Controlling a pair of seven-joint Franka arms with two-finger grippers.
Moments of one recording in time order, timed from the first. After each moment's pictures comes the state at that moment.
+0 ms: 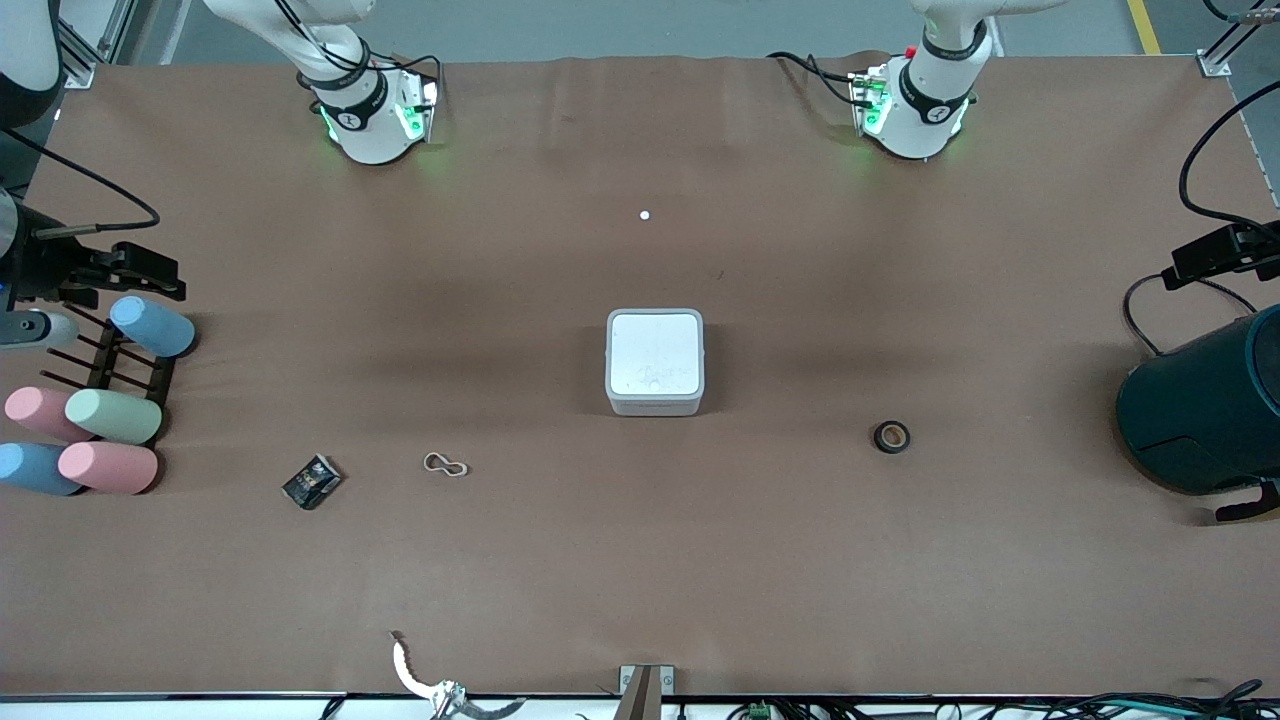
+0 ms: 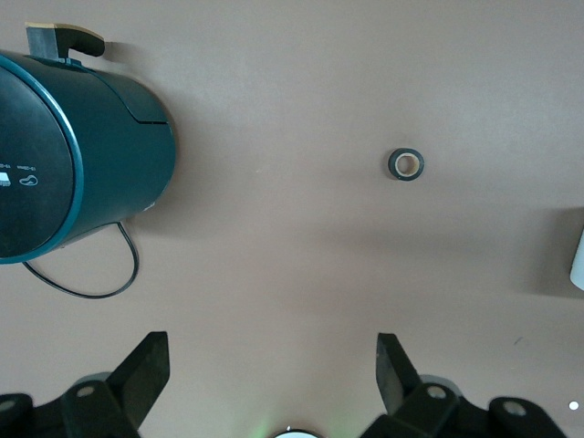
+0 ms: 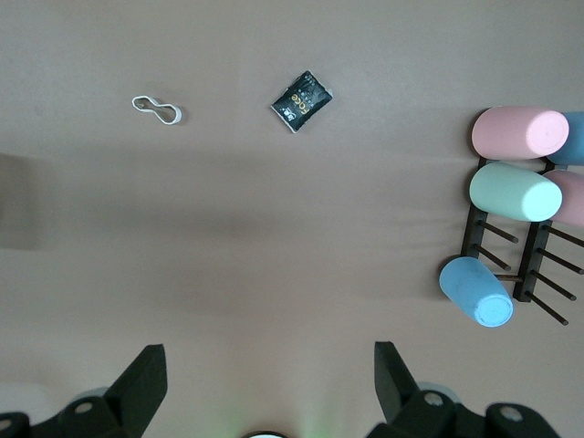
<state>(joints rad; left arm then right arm) 0.07 0.13 0.00 -1.38 0.01 1.43 -0.02 -0.01 0.16 0.01 -1.41 -0.01 1.42 -0.09</state>
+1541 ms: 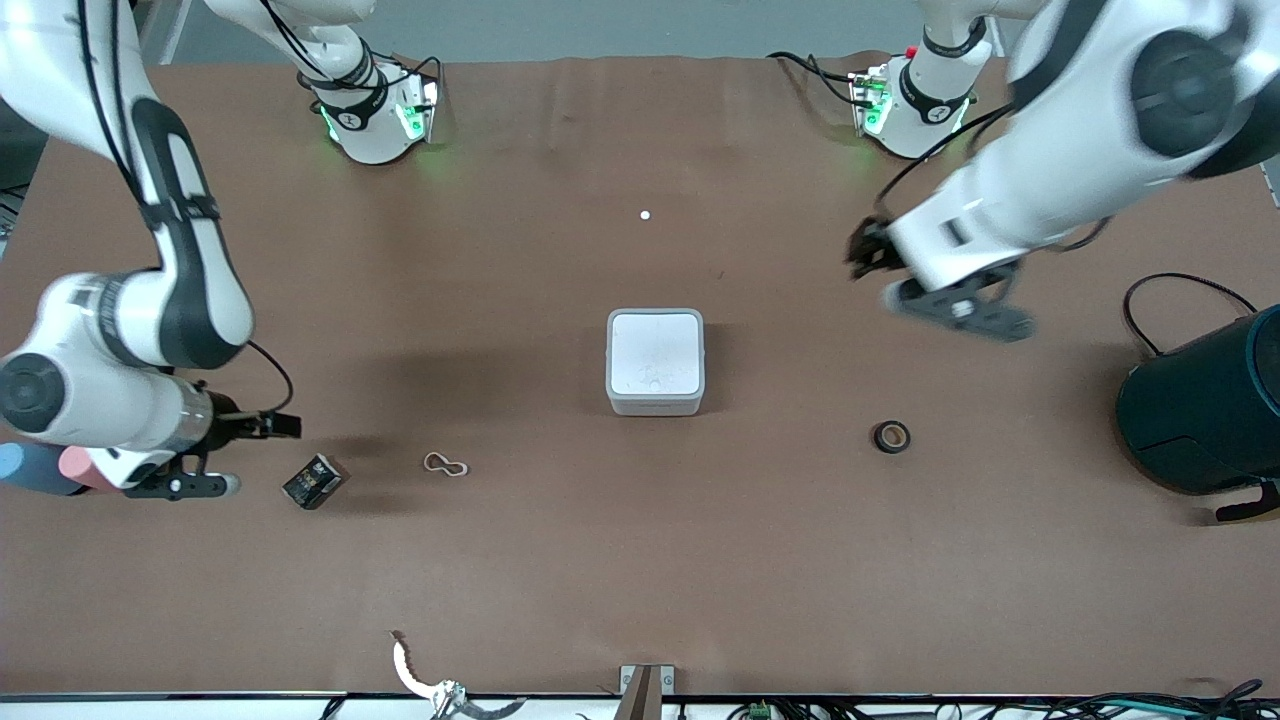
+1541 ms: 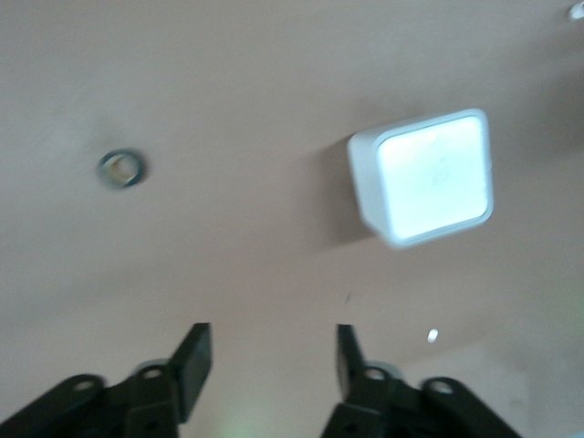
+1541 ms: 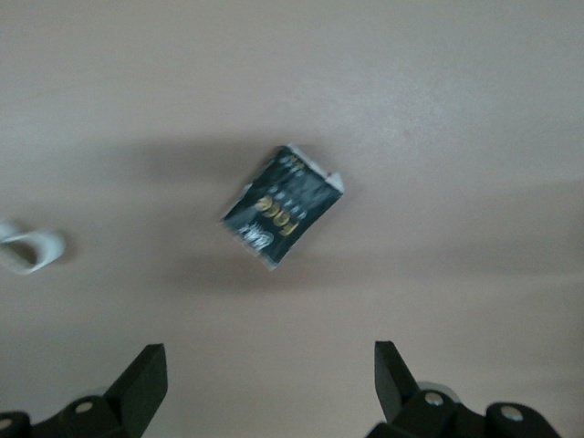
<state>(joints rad) -0.22 0.29 -0.27 -1.40 -0.10 1.63 -0.21 -0.05 0.52 0.01 -1.72 0.00 2.16 0.02</state>
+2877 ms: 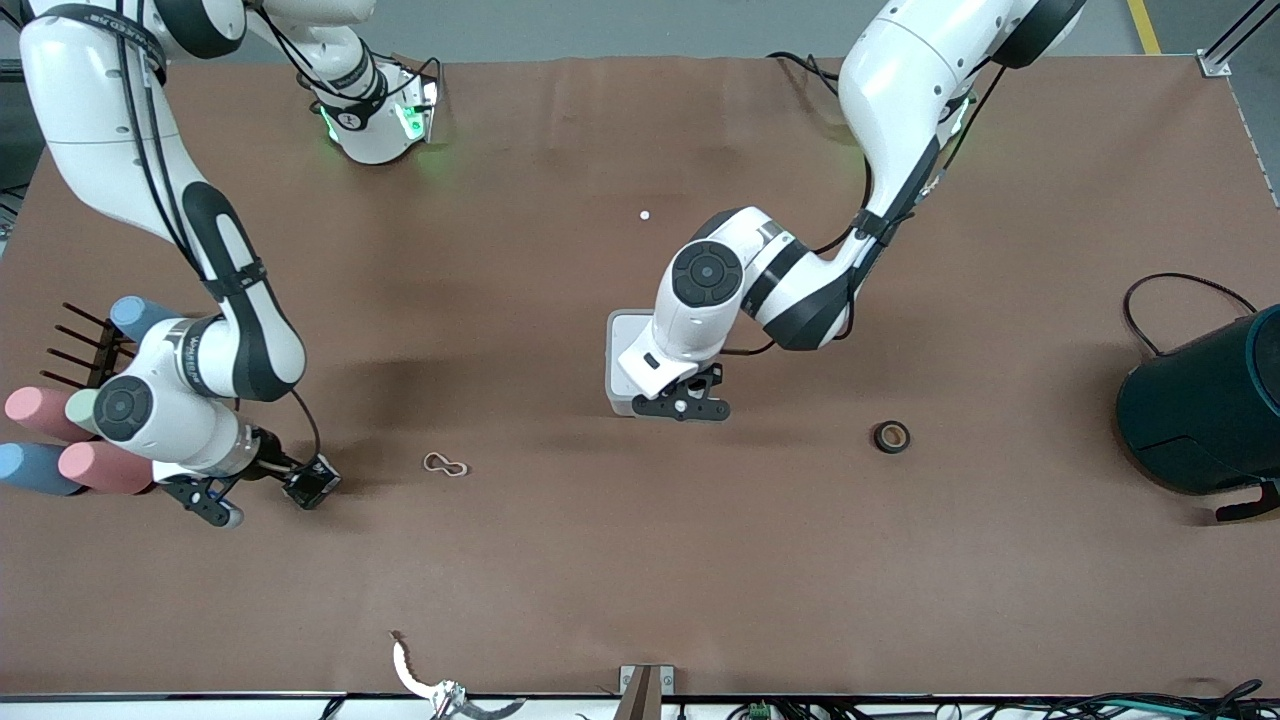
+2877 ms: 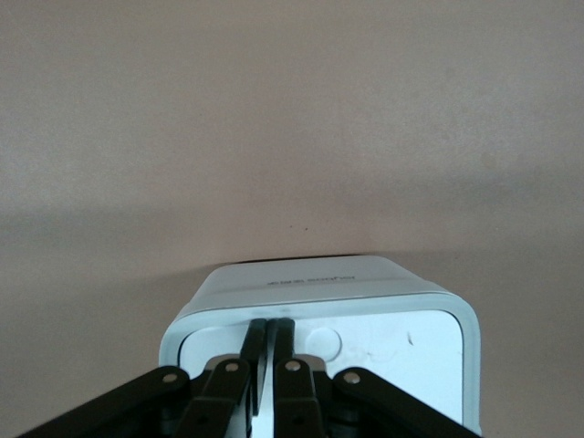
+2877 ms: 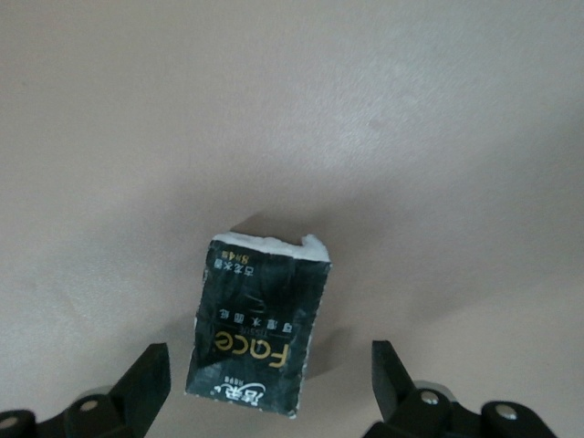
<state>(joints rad) -0.50 0.73 -0.27 -1.40 0.15 2.19 -0.71 -0.05 0.69 0.02 -1.70 0.04 2.41 0.47</state>
